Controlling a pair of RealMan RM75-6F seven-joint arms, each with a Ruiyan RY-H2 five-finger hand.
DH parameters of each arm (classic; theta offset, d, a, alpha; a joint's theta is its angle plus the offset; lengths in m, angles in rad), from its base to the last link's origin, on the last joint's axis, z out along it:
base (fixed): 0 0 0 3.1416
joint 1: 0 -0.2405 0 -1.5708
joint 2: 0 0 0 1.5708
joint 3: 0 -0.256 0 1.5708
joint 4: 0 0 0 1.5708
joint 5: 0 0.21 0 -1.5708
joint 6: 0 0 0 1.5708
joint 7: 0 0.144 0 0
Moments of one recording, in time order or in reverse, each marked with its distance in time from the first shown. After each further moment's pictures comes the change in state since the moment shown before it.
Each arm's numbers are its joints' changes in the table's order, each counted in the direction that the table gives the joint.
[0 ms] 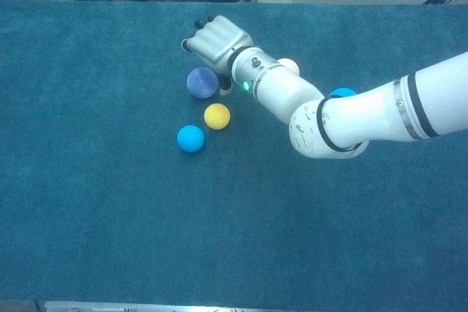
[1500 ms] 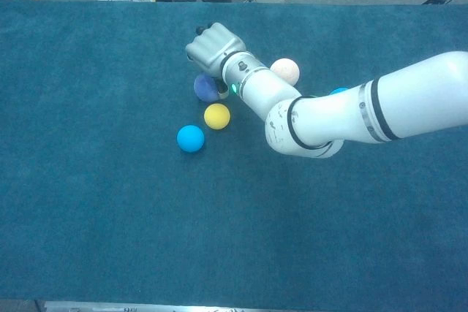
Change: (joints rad) left arm -0.016 0.000 0.001 0.014 0.005 0.013 -0.027; right arm -0.067 0.076 0.003 0.134 0.109 -0.029 -0.024
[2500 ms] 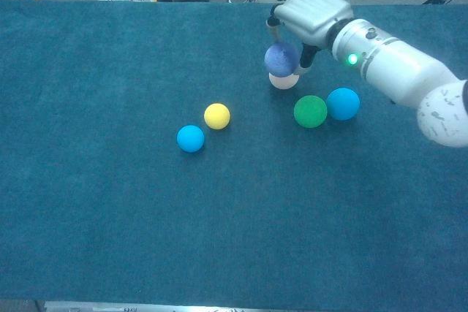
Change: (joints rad) left arm 0.038 0.010 0.004 -0.023 0.030 -0.037 0.033; right arm 0.280 -0.468 0.142 -0.460 -0.256 0.148 0.263
